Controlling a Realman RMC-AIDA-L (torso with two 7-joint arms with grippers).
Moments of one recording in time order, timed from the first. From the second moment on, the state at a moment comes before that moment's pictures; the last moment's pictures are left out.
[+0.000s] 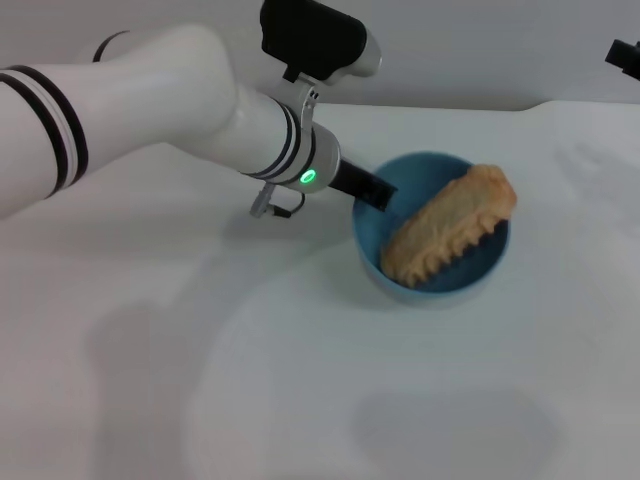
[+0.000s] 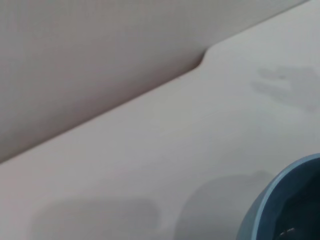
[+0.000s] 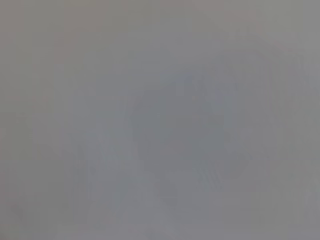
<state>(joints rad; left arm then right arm) -0.94 -2.07 1.90 0.58 2.06 0.59 -2.67 0.44 2.07 -0.80 -0.87 -1.67 -1.10 1.82</state>
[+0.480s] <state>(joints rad) -0.91 -2.07 1.92 0.58 2.02 0.62 -2.67 0.47 2.07 -0.81 -0.82 -1.66 -1.10 1.80</state>
